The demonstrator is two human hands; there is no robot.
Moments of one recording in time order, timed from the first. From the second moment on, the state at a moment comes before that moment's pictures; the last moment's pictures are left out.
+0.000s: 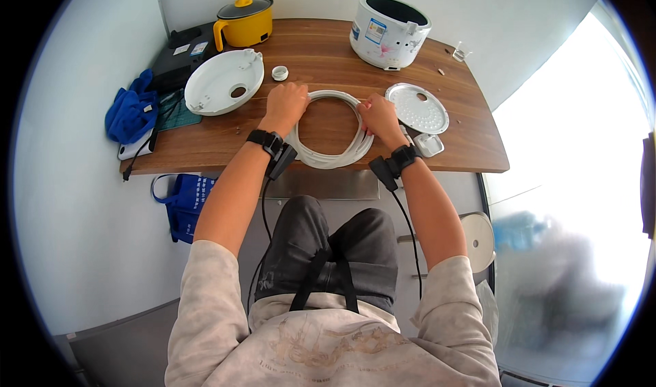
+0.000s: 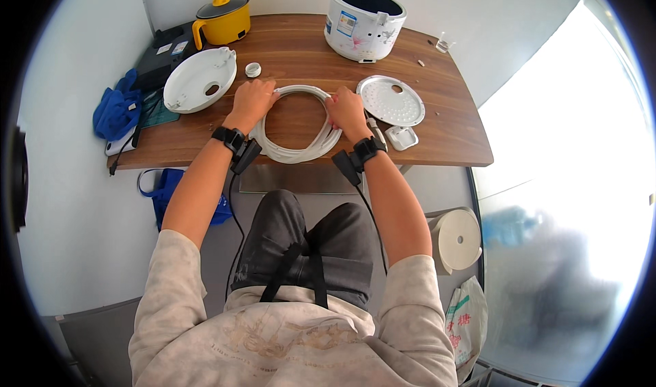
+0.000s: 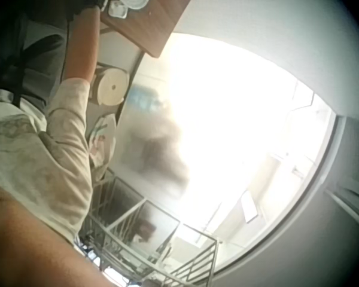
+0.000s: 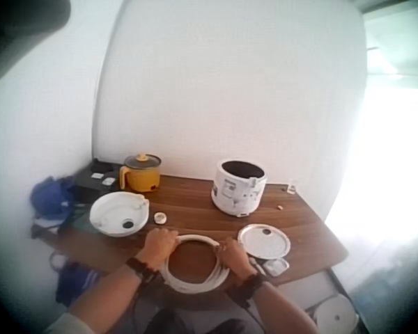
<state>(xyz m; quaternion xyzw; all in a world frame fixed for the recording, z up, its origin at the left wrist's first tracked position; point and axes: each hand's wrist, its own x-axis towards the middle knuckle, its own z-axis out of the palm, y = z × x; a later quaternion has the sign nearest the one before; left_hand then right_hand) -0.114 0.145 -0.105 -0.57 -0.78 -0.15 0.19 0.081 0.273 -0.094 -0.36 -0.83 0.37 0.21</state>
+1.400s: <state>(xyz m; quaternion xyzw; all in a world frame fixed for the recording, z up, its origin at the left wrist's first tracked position) -0.105 0.127 -0.118 -0.53 -0.77 -0.35 0.02 0.053 0.280 -0.075 -0.31 -0.95 0.04 0.07</state>
